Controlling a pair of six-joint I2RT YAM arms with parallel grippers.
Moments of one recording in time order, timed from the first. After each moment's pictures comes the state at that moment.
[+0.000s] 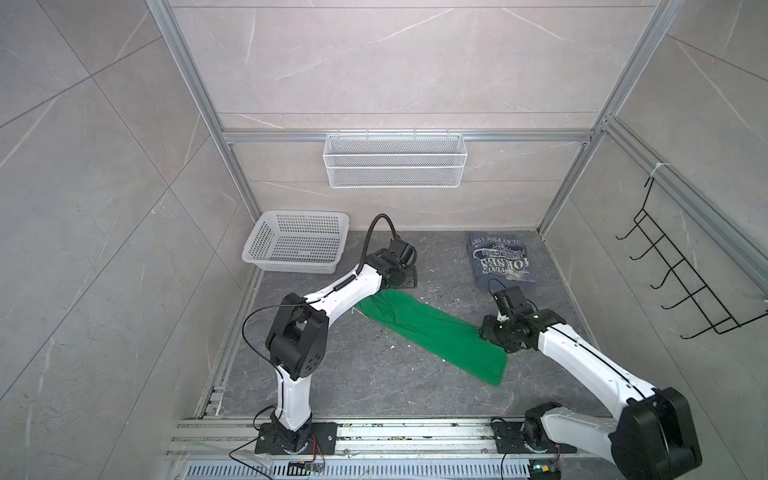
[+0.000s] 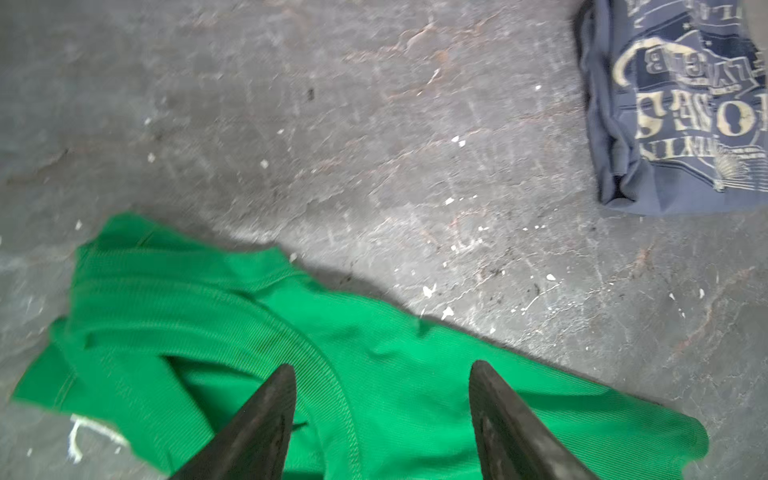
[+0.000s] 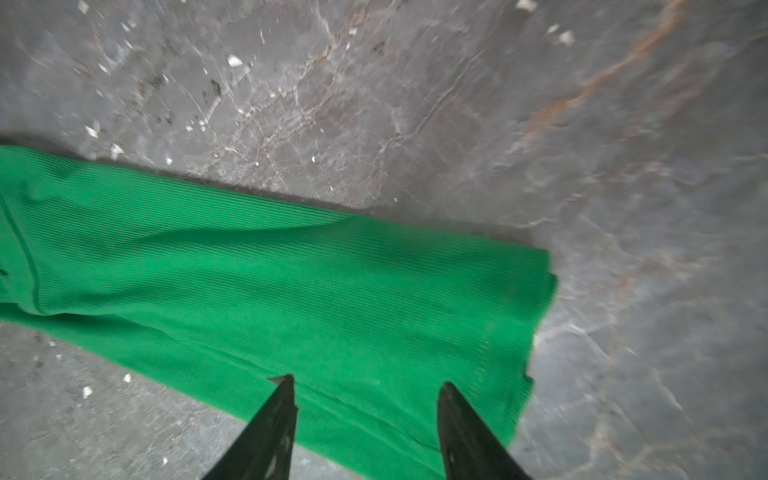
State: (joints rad) left arm -0.66 1.92 1.57 -0.61 -0.08 -0.58; right arm 0.31 1.24 0.76 -0.72 -0.01 0.62
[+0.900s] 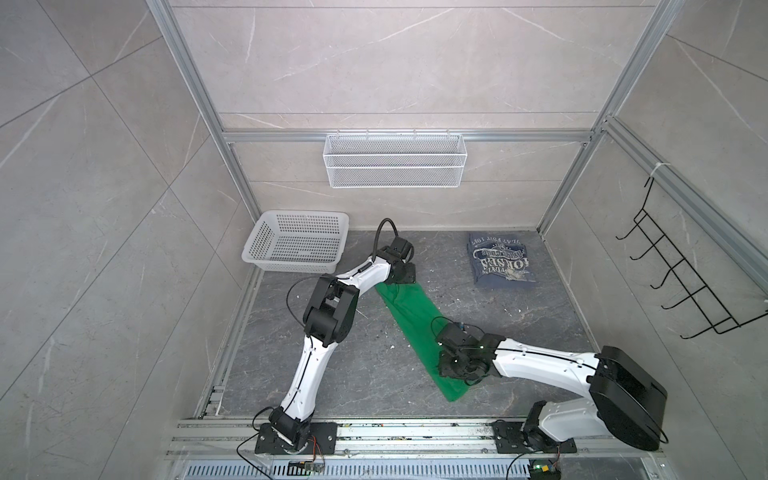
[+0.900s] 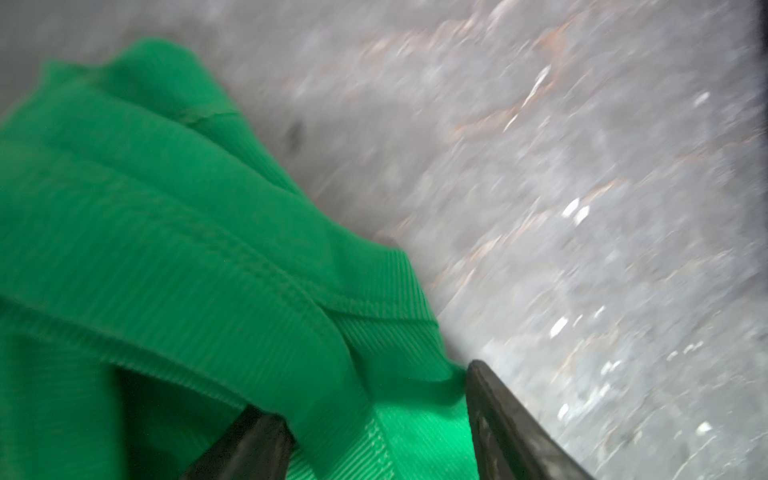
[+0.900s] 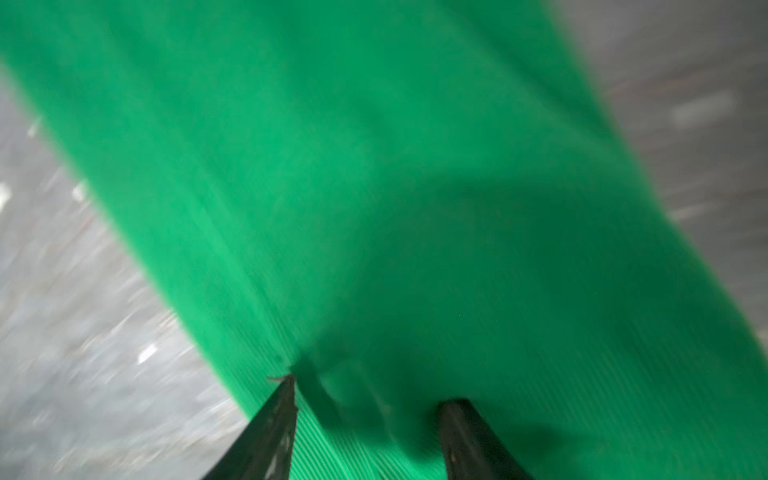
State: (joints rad) left arm -0.58 2.40 1.96 -0.56 0.07 -0.44; right arm 0.95 1.44 0.71 -0.54 0.04 0.99
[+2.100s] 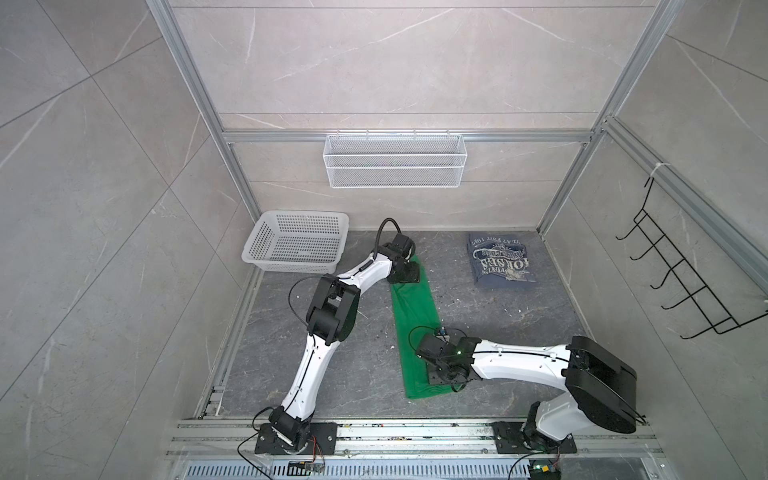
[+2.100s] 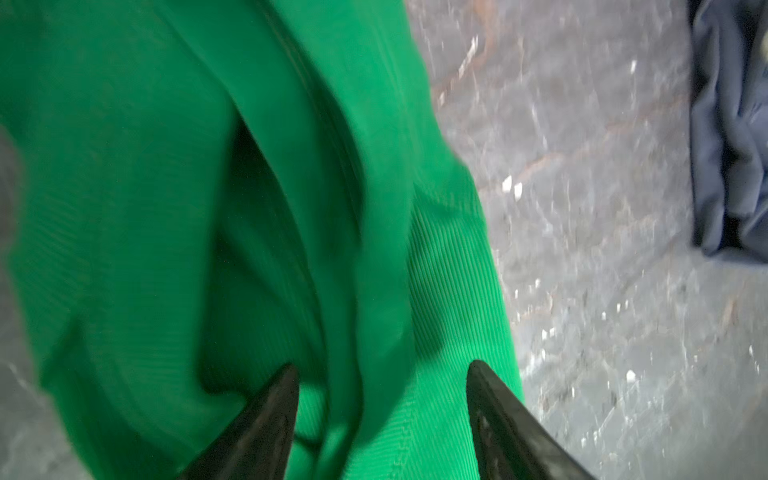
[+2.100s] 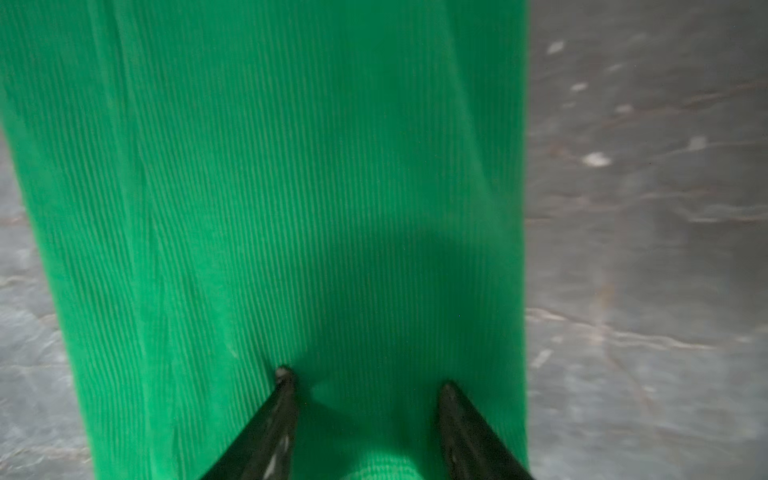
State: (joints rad) left arm -0.56 2.41 2.03 -0.64 0.17 -0.44; right arm 1.06 1.55 0.81 -0.62 0.14 0.95
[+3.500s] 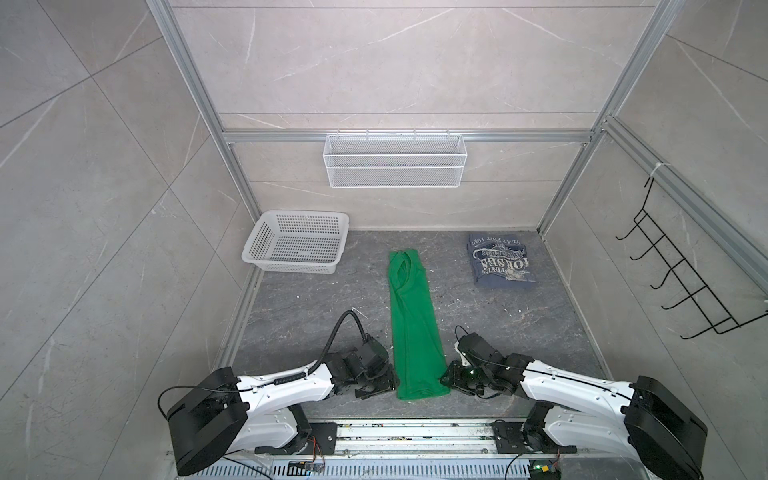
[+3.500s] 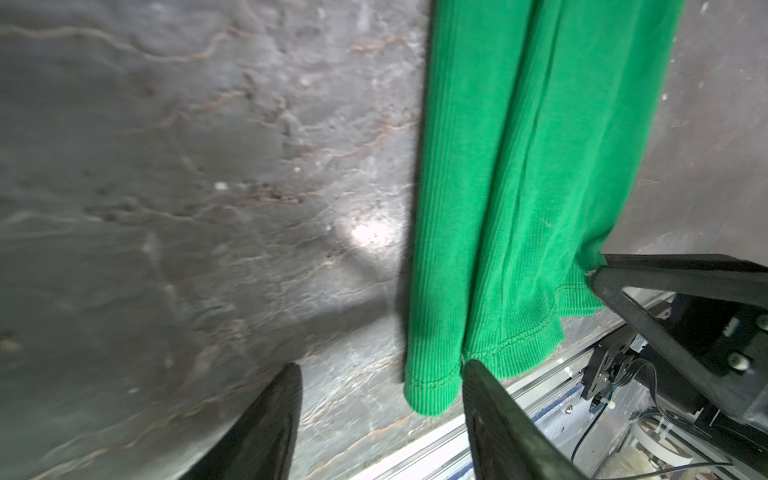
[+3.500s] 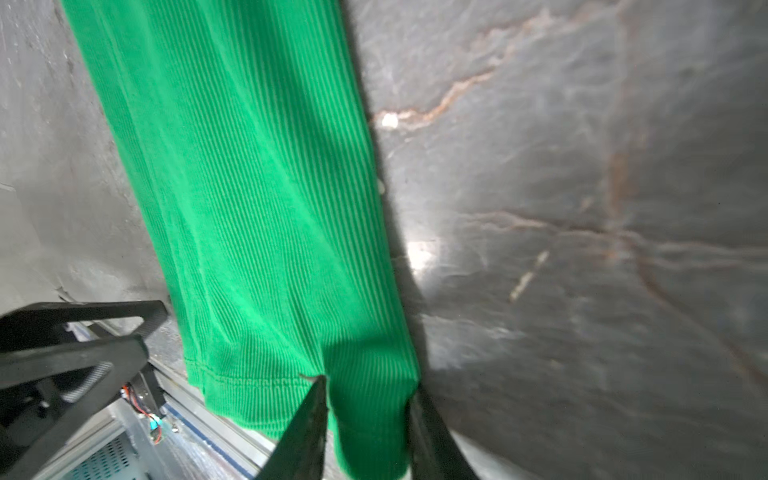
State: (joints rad) left arm -1.03 1.21 0.48 -0.30 0.17 -1.17; right arm 0.82 1.15 0.39 -0.29 -0.26 1.04
